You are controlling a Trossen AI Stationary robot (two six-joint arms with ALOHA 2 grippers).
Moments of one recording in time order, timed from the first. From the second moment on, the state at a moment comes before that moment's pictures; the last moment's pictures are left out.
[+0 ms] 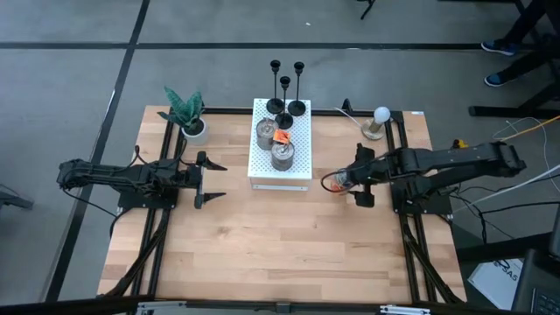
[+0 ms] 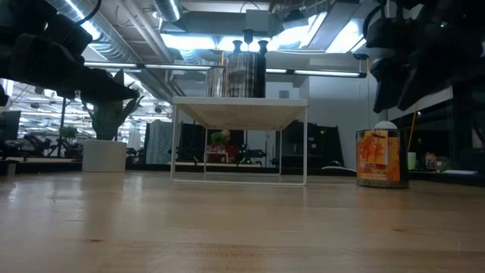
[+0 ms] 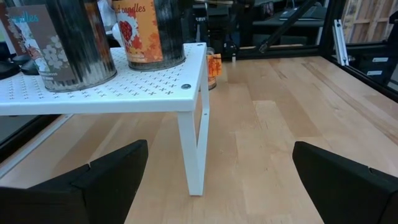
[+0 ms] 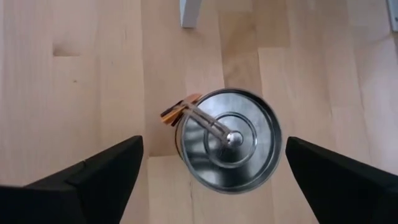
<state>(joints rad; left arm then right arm) 0.00 0.20 0.01 0.03 -0.08 0.04 0.08 1.02 0.76 -0.85 0.19 0.06</state>
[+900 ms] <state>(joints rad) 0.00 0.20 0.01 0.03 -0.08 0.04 0.00 1.05 0.76 -0.82 0.08 -0.03</state>
